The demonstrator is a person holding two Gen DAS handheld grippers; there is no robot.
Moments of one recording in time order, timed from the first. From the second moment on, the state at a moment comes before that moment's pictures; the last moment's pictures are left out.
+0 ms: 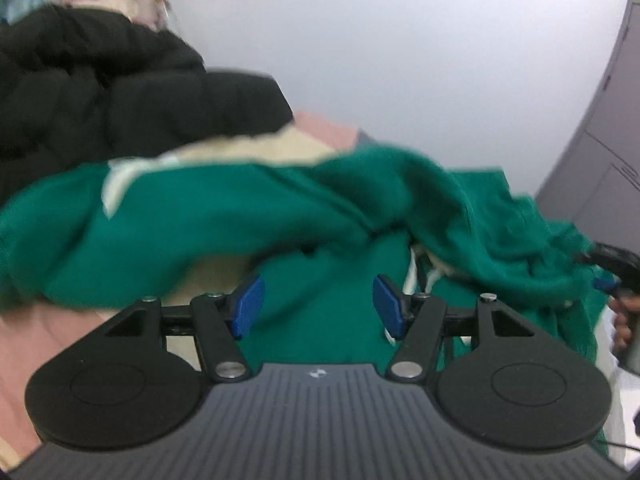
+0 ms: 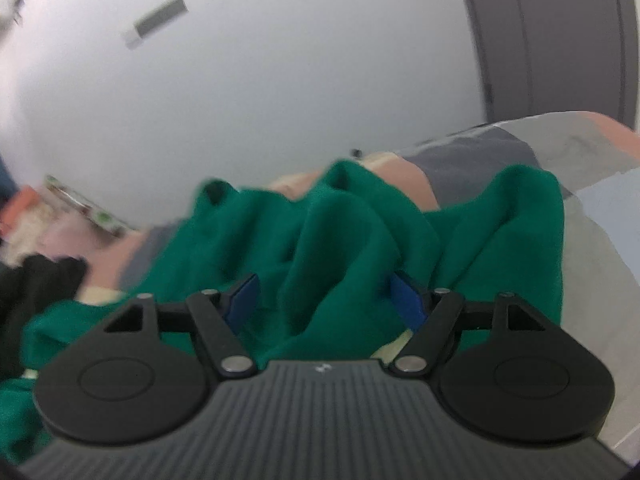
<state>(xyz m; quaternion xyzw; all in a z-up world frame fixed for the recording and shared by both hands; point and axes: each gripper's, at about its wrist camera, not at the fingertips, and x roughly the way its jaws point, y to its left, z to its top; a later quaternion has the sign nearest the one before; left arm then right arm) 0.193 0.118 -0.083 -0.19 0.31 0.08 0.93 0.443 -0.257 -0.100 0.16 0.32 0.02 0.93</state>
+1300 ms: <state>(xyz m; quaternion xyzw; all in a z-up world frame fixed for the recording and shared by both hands) 0.307 0.190 -0.172 -0.33 0.30 0.04 0.90 0.701 0.034 0.039 0.01 0.16 0.09 0.98</state>
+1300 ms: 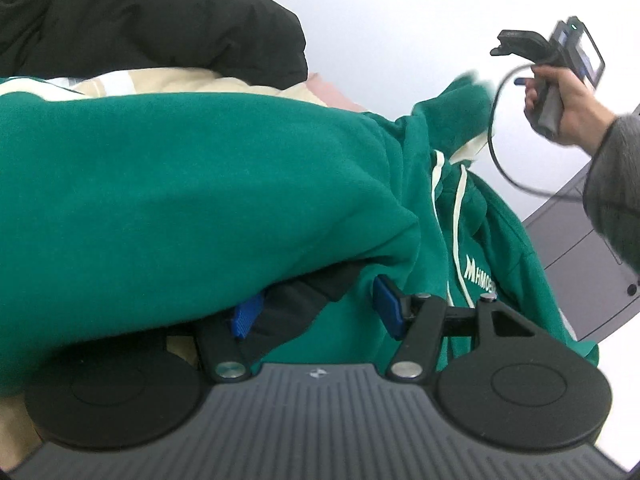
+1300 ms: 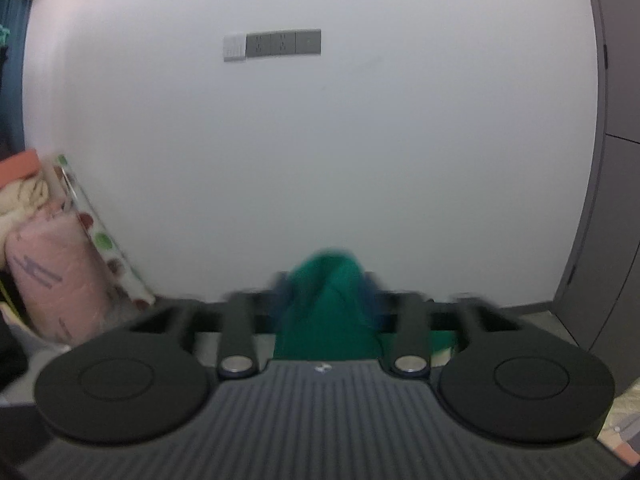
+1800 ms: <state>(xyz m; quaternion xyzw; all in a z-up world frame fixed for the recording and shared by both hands) 0.239 0.165 -0.142 -0.27 0.32 0.02 0.91 0.478 -0.086 0.025 0.06 0.29 0.16 0.94</state>
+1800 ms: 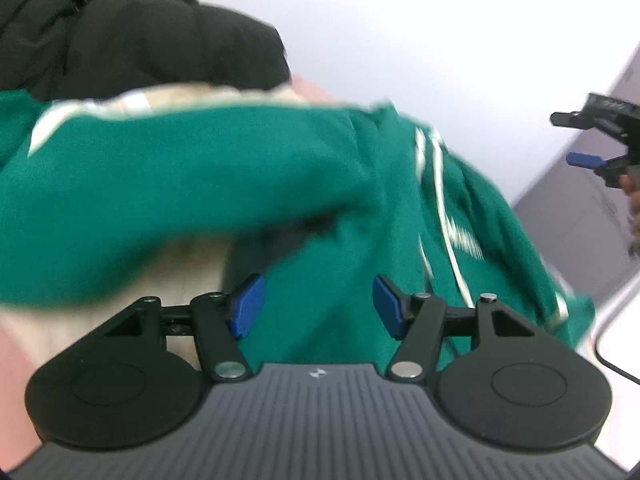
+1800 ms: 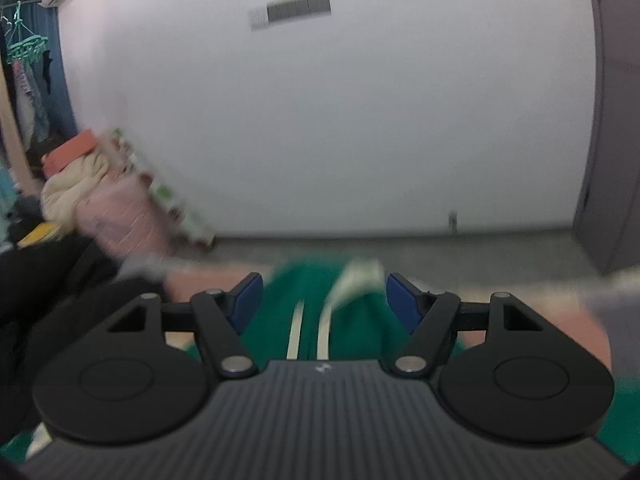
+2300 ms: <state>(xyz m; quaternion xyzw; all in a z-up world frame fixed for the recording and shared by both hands) 0.121 0.128 -0.114 -0.25 0.35 0.04 0.90 0.258 -0.114 -0.019 0.06 0.33 0.30 0.89</state>
